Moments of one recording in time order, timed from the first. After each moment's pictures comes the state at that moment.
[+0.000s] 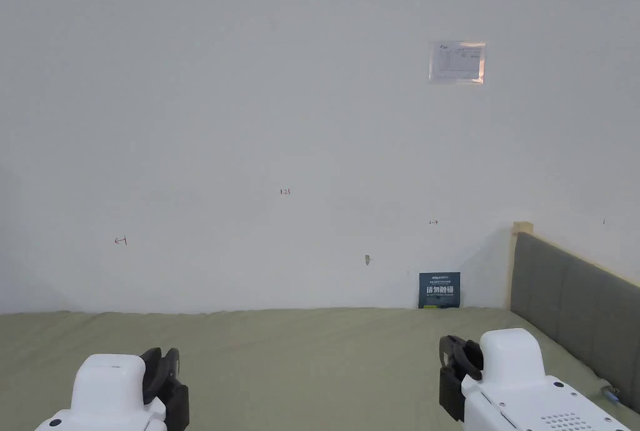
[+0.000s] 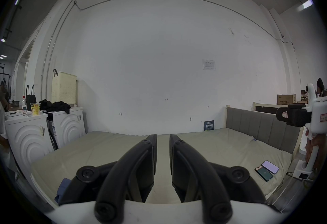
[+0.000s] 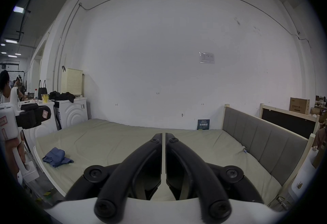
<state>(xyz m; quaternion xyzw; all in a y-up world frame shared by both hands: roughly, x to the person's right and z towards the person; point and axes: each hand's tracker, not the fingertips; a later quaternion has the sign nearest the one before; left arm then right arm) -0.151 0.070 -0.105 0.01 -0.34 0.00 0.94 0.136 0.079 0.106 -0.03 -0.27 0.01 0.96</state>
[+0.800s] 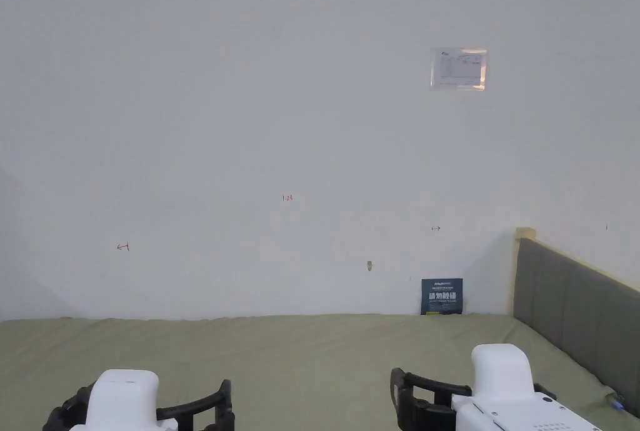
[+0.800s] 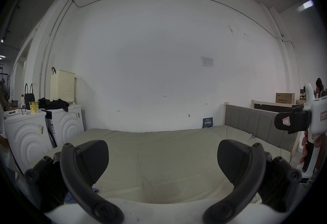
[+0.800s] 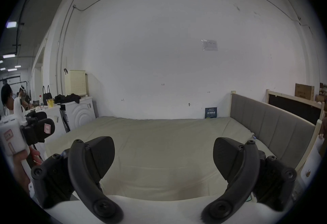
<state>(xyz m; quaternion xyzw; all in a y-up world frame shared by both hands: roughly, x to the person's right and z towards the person) -0.147 0.063 -0.103 0.00 -0.35 -0.01 0.94 0.130 0.075 0.098 -0.05 -0.24 -0.04 0.97</state>
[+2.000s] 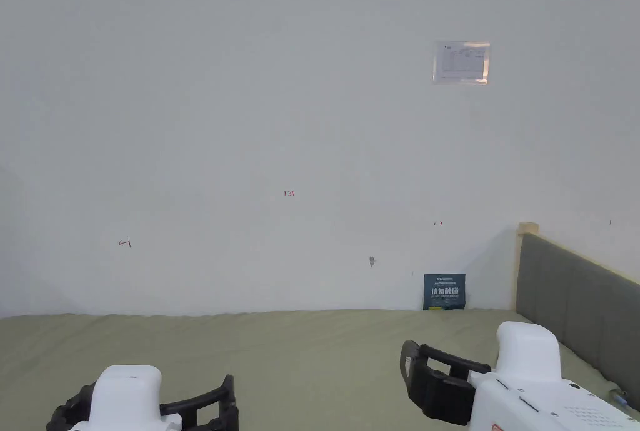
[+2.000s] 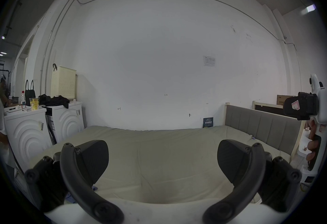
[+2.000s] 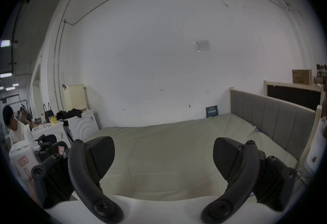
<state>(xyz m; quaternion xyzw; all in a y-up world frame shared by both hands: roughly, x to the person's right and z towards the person) -0.142 0.064 -0.105 -0.01 -0.35 0.00 0.94 0.127 0.099 0.110 -0.03 -0.25 -0.10 0.96</state>
